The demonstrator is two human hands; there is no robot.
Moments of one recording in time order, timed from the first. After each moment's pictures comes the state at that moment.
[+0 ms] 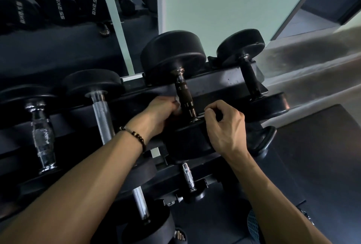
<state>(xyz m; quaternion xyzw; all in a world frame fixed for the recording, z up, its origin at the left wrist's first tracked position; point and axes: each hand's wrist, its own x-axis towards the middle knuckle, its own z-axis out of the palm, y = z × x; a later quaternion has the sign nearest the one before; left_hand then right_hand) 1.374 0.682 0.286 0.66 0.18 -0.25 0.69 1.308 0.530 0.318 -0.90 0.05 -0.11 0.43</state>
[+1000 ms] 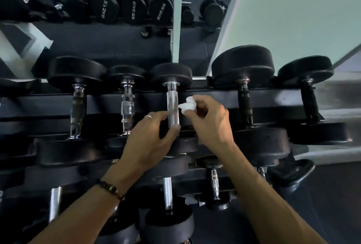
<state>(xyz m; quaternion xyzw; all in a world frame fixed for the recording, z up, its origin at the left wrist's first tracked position) 1.229 0.823 0.319 0.93 0.09 0.05 0.35 1.302 0.675 0.326 -0.86 -0.09 0.03 0.50</state>
